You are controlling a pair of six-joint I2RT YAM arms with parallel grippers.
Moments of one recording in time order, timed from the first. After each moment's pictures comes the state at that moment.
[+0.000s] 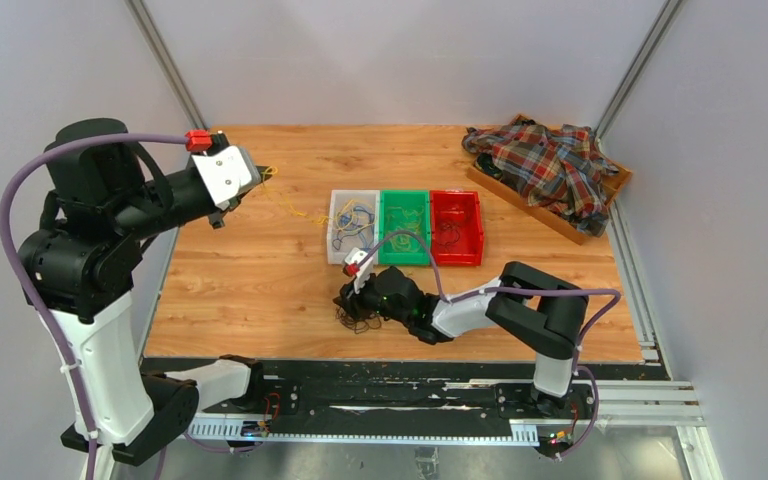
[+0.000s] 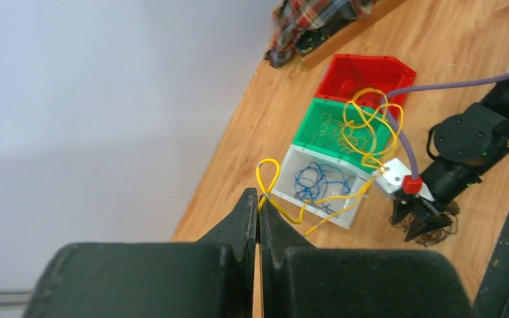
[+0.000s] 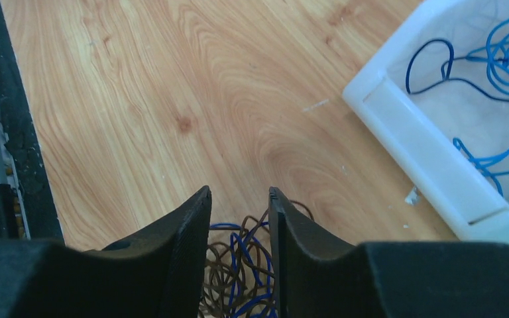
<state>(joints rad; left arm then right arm) -0.21 1.18 2.18 -1.32 0.67 0.78 1.13 1.84 0.77 0.79 0.02 0.10</state>
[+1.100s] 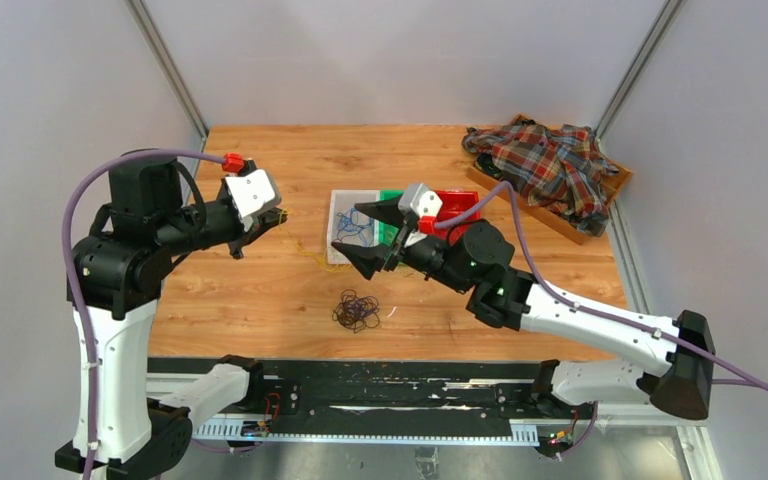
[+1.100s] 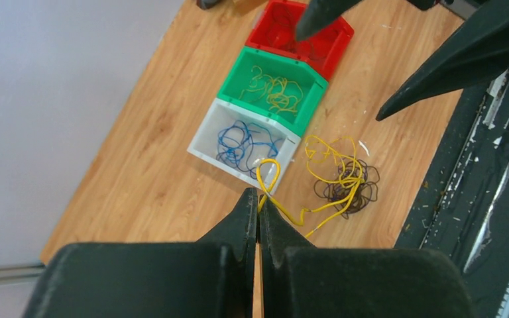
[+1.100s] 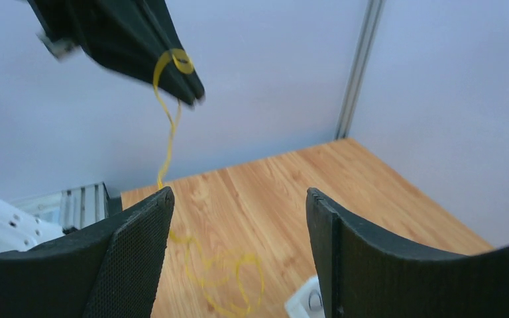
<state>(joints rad) -0.21 1.03 1.78 -1.25 0.67 0.69 1.13 1.17 0.96 0.45 -0.03 -0.06</state>
